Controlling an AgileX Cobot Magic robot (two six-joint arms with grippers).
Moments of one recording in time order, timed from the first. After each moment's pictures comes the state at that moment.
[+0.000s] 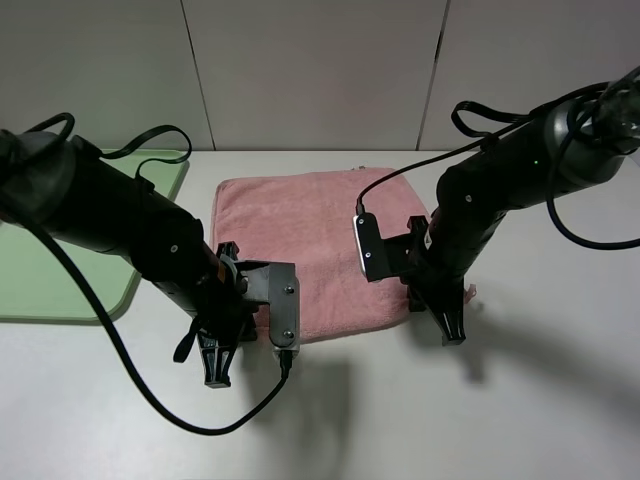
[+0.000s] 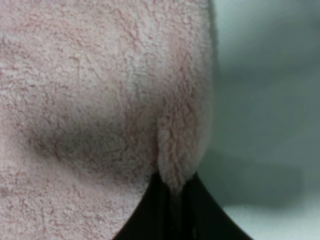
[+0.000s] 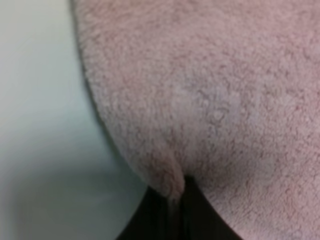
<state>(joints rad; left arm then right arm) -0.73 1.91 -0.79 -0.01 0.17 0.87 0.53 1.95 -0.91 -0.09 0.42 -1.09</state>
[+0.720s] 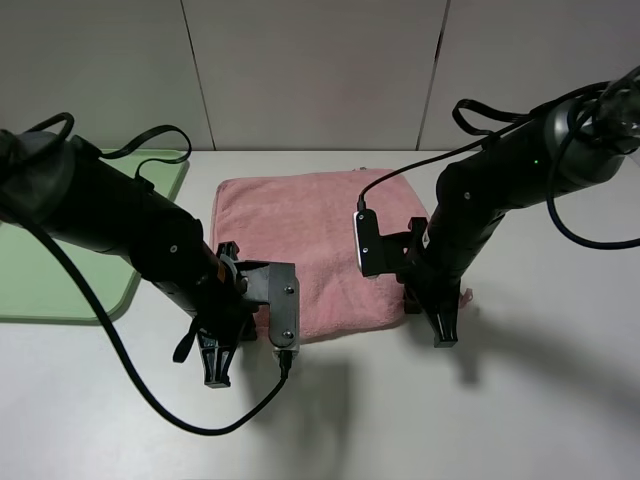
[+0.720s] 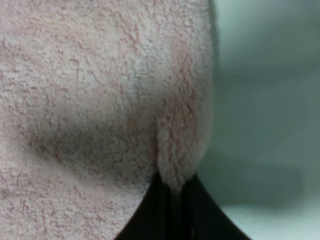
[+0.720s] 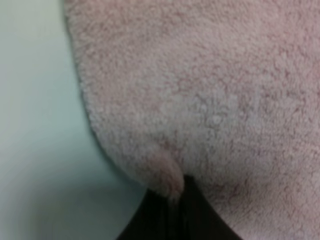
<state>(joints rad) -0.73 1.90 -0.79 -0.01 0.17 0.87 0.53 1.95 -0.91 -0.03 0.43 -1.07</state>
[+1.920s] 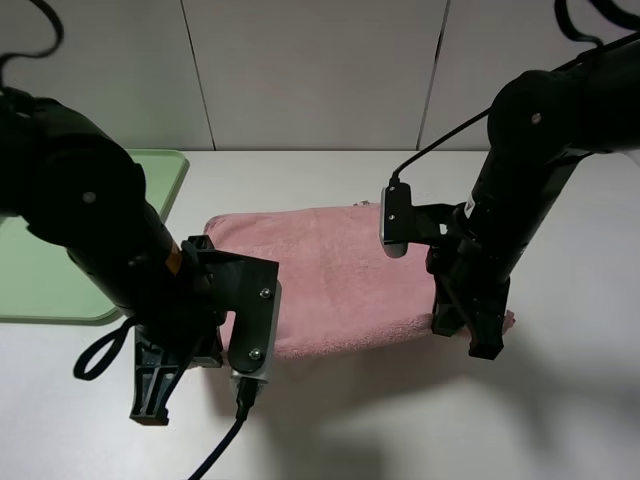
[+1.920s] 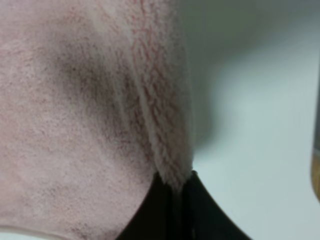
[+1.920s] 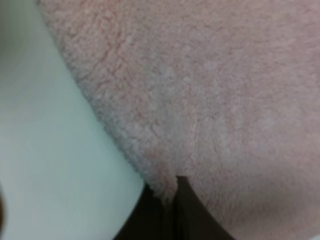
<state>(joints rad) -0.85 1.55 -0.79 -0.01 0.65 0.81 0.54 1.66 -0.91 0.17 0.89 -1.00</state>
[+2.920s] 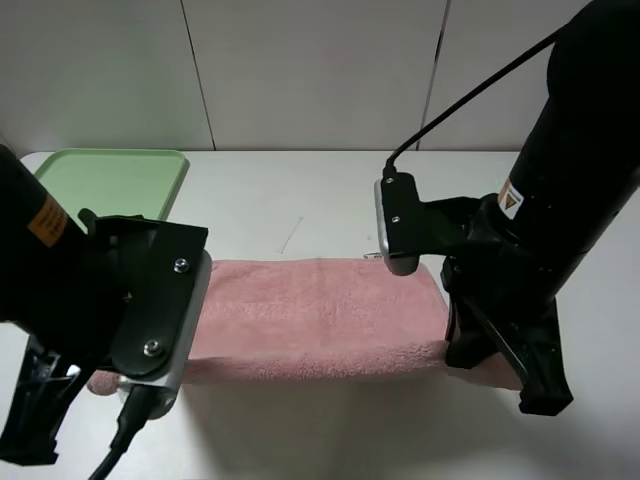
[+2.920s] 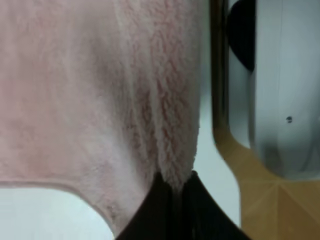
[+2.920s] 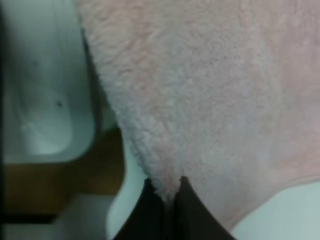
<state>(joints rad) -0.85 1.27 -0.79 -0.09 0.90 0.81 0.74 1.43 -0.91 0.15 1.09 -0.87</state>
